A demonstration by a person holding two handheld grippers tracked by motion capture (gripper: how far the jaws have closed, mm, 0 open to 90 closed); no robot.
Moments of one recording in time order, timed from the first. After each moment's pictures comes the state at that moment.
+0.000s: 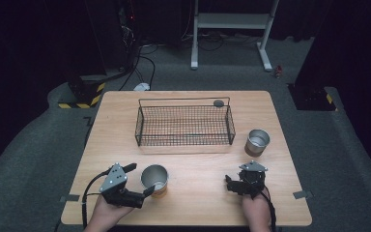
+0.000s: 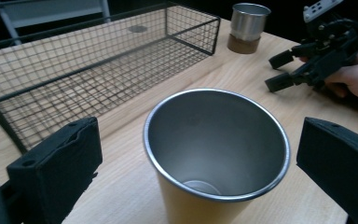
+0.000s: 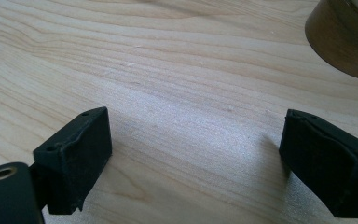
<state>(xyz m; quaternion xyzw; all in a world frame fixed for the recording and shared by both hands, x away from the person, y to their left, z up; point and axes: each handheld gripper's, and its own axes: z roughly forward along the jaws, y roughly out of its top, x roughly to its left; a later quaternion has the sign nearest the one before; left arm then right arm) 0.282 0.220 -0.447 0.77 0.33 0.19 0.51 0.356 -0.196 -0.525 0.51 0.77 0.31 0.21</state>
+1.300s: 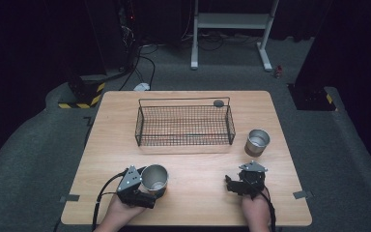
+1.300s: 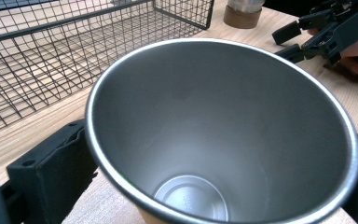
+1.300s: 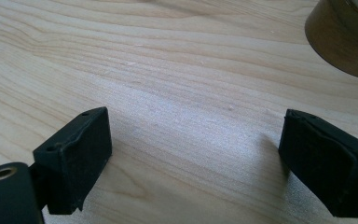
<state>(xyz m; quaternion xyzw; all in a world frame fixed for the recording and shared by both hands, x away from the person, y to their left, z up) 0.299 0.197 -0.487 0.79 0.33 0.18 0.49 0.355 -0.196 -0.525 0.51 0.77 0.31 0.22</state>
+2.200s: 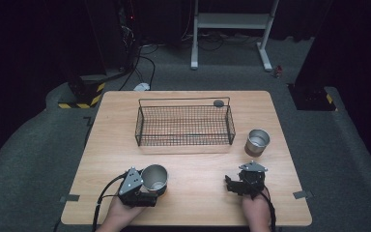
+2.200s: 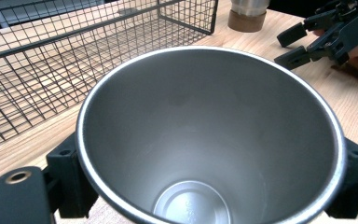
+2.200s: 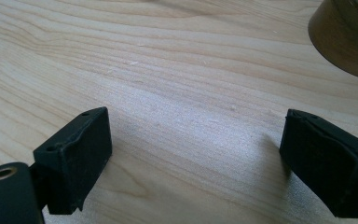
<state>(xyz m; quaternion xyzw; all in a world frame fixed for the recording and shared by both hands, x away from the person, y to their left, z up) 0.293 0.193 -0.486 0.78 0.32 0.20 0.49 0.355 -0.196 -0.525 0.51 0.77 0.31 0.21</state>
